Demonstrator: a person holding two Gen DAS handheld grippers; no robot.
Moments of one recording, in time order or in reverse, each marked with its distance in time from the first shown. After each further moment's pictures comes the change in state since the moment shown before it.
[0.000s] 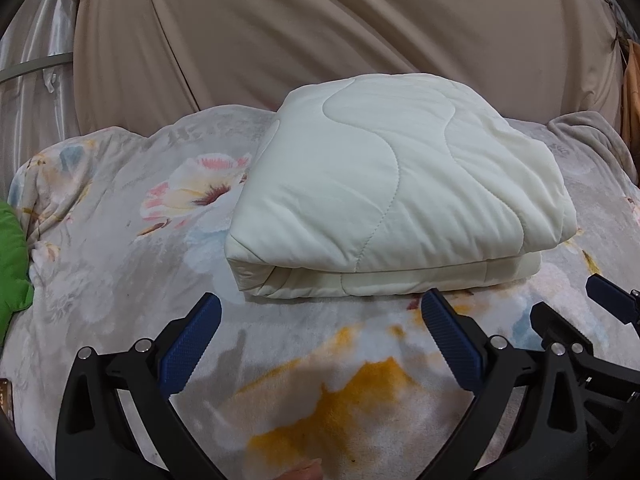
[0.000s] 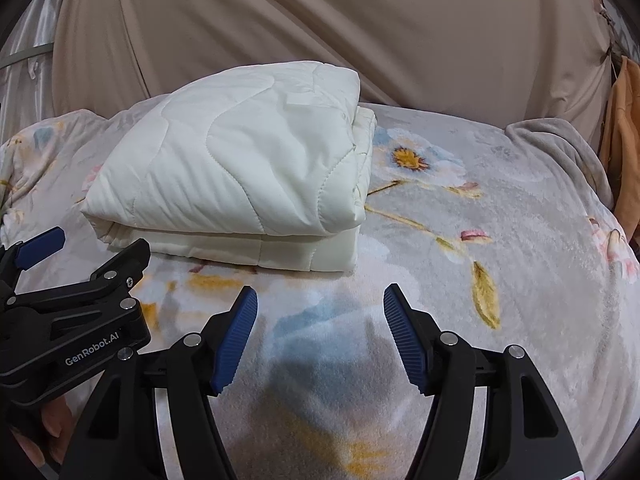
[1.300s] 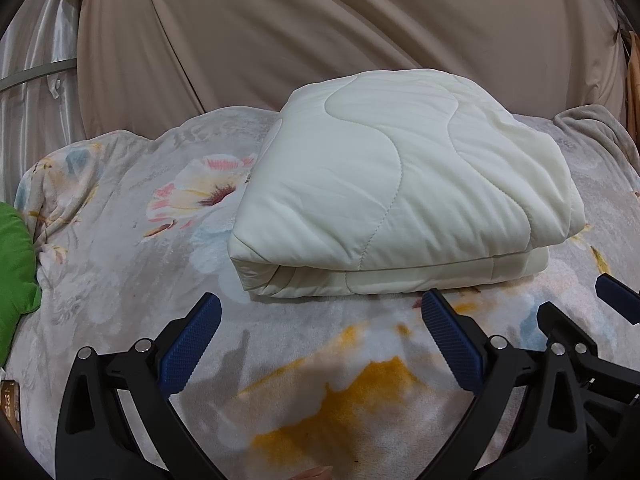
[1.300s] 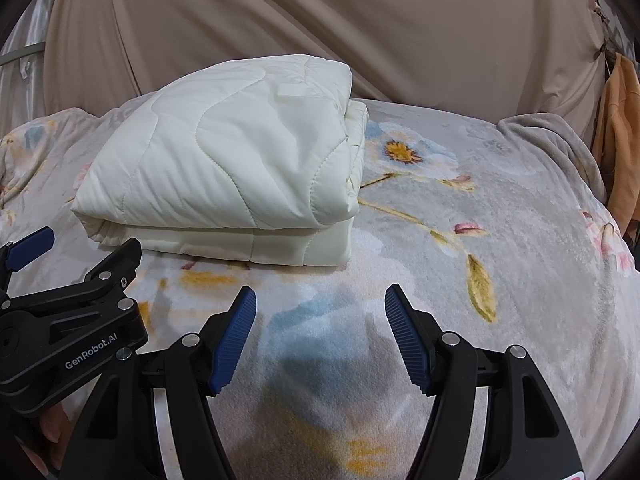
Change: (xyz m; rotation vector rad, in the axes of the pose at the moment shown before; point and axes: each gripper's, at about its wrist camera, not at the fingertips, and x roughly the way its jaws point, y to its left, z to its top) left arm 0.000 -0.003 -0.001 0.013 0.000 0.034; right arm 0.000 0.004 -0.002 0.017 0.012 -0.038
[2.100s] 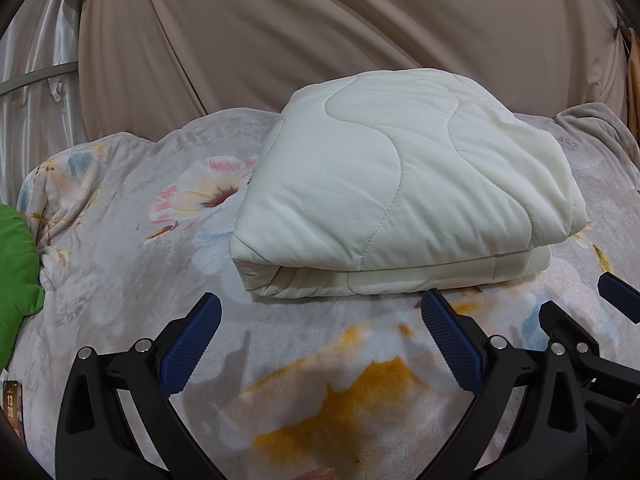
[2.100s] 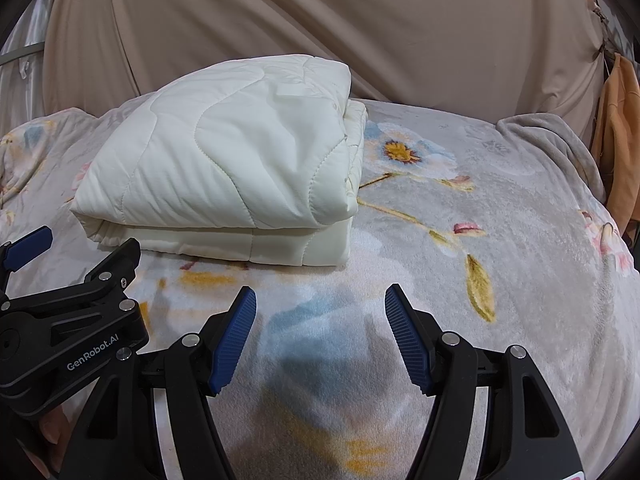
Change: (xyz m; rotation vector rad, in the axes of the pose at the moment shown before) left arm -0.002 -0.001 -0.001 0.006 -0.004 0.008; right arm -0.001 0.000 0.000 -0.001 -0.002 -0.002
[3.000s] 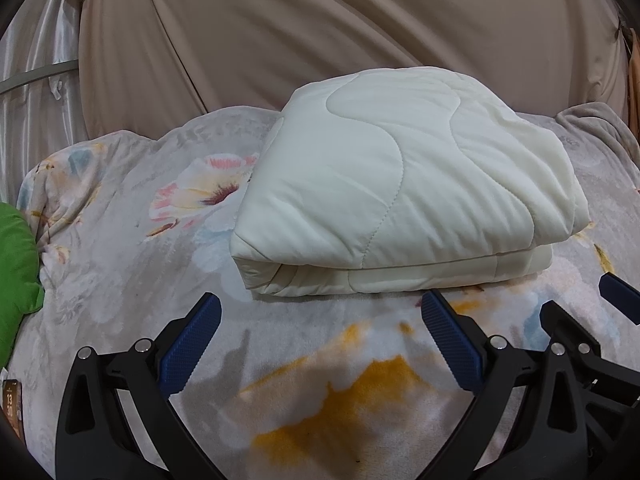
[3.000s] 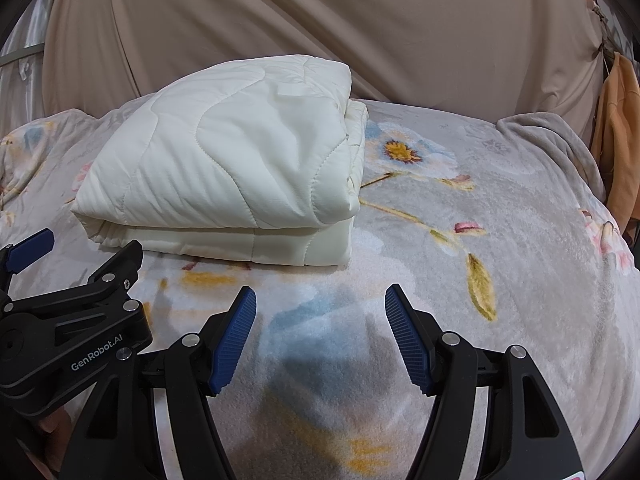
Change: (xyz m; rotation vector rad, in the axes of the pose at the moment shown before) left arm 0.001 0.002 -0.001 -0.001 0.006 0.002; right arm -0.001 0.001 -0.001 0.003 -0.001 -0.001
